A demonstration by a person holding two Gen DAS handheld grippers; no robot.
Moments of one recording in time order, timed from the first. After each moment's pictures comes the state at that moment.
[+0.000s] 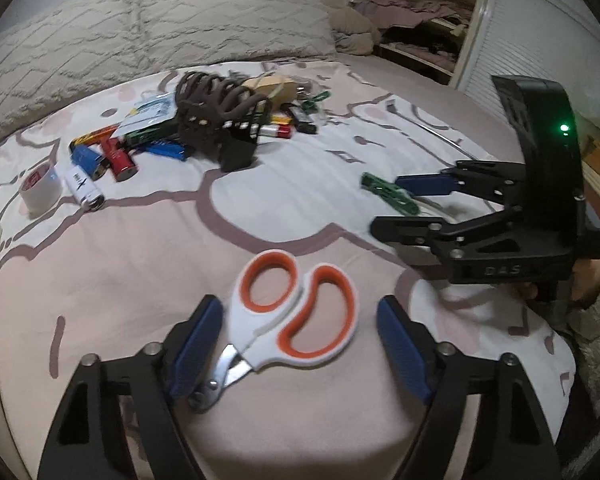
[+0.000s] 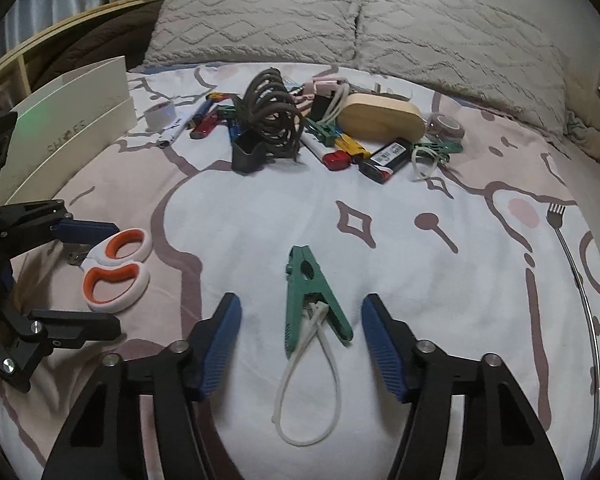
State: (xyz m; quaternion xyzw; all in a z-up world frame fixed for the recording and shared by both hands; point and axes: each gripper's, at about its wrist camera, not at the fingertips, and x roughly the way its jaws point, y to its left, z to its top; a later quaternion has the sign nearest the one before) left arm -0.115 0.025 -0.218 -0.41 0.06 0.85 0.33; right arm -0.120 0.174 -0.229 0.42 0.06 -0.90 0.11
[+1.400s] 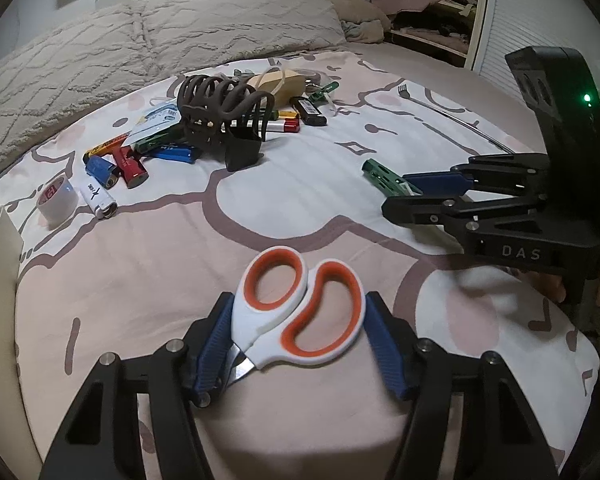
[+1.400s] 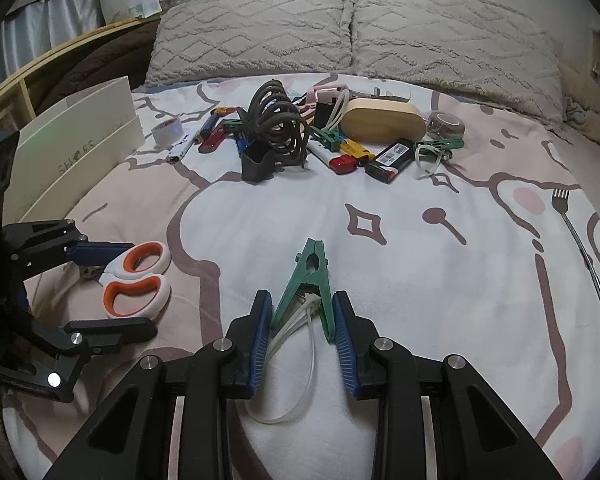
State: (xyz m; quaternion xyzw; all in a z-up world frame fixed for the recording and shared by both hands) left arm -0.112 0.036 -0.220 -0.41 0.11 0.86 0.28; right arm -0.115 0.181 -0.227 0.41 0.01 -0.90 0.12
